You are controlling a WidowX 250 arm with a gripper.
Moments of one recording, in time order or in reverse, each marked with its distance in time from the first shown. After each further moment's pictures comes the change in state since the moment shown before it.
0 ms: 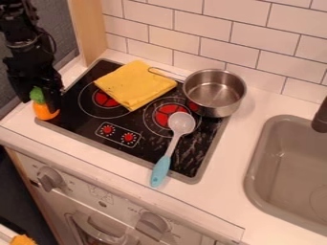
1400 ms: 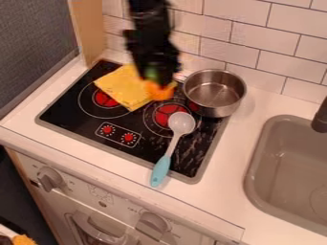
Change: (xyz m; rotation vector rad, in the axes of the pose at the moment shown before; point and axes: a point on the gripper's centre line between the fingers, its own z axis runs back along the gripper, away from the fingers) arm 0.085 -0.179 0.048 -0.132 -0.120 -0.290
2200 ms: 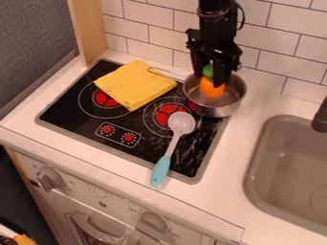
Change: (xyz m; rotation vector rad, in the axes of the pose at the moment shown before) arm 0.066 -0.029 -0.036 -0.029 0.041 -0.123
